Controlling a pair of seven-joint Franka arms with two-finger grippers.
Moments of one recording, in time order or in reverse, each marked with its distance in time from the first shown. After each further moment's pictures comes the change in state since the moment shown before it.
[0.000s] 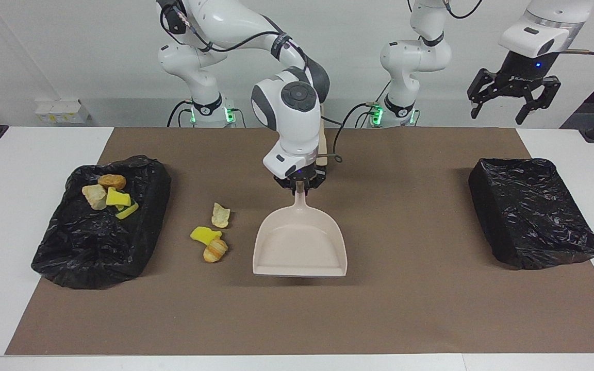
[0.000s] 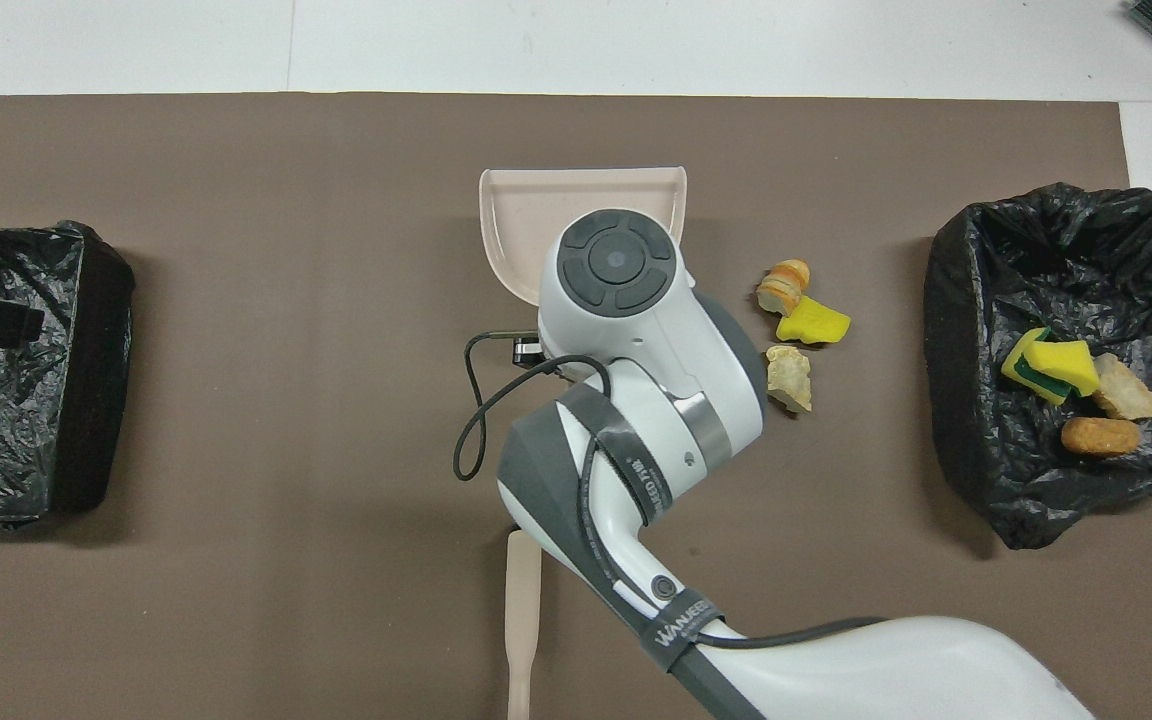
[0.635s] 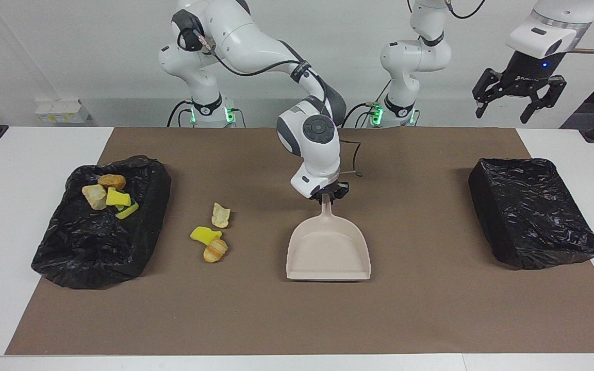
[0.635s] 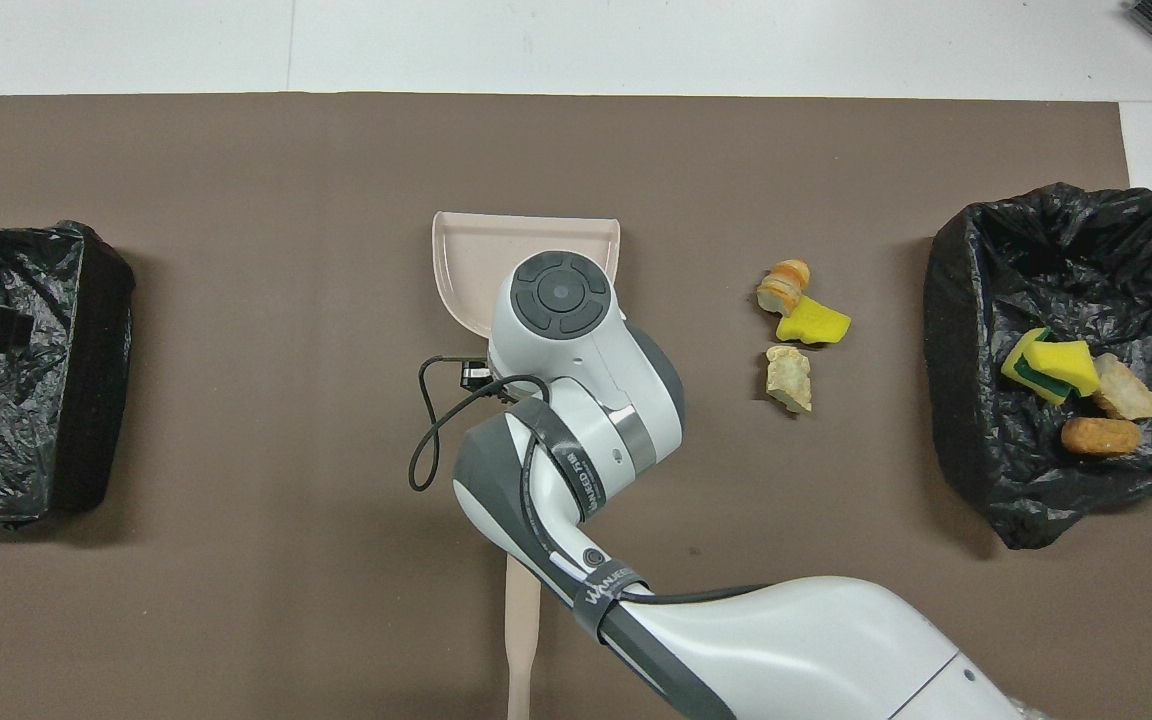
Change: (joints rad) left arm 0.007 -0.001 0.002 0.001 -0.001 -0.018 -0.002; right arm 0.048 0.112 0.001 0.004 0.106 0.116 0.002
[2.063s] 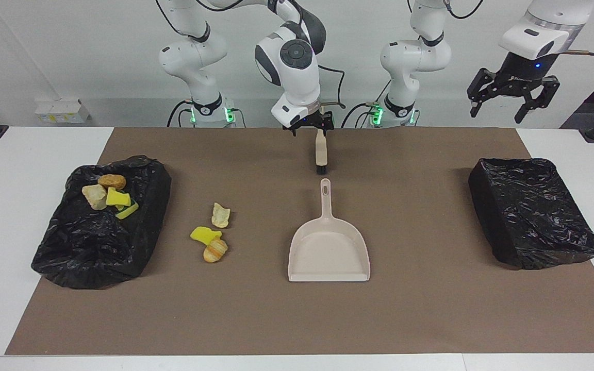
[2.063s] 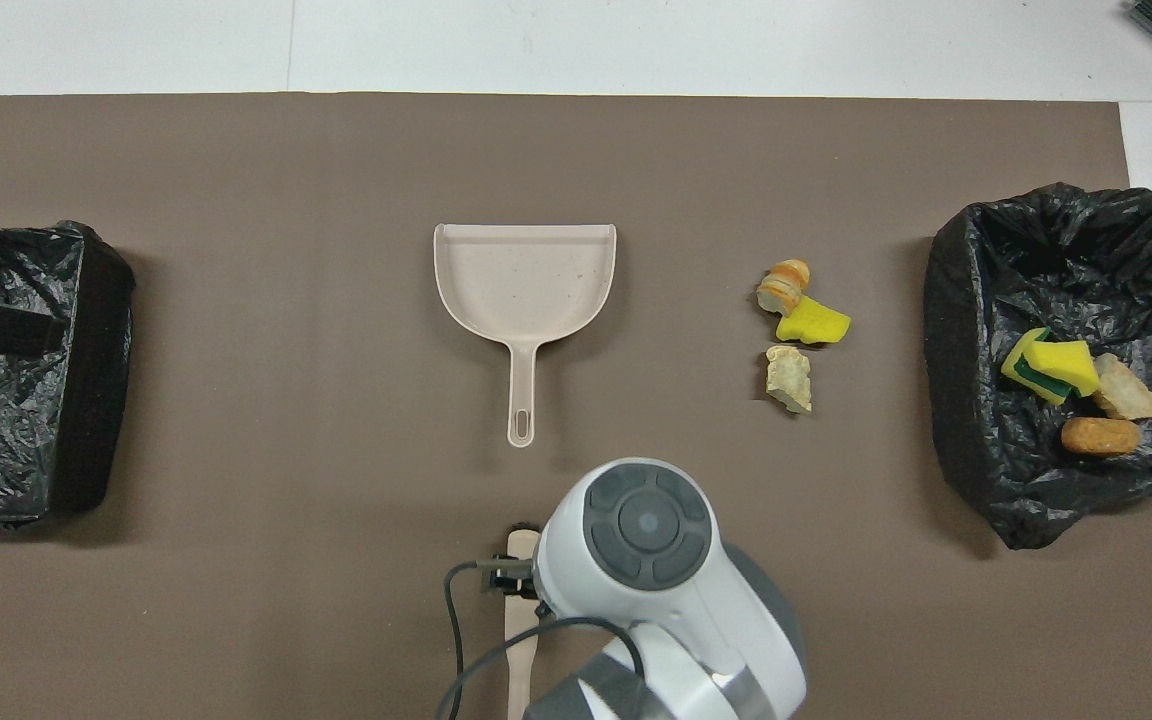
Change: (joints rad) left arm -0.017 0.009 -0.029 -0.009 -0.002 0.015 0.000; right arm 0.112 -0.576 0.004 -0.592 0.184 -0.093 0.087
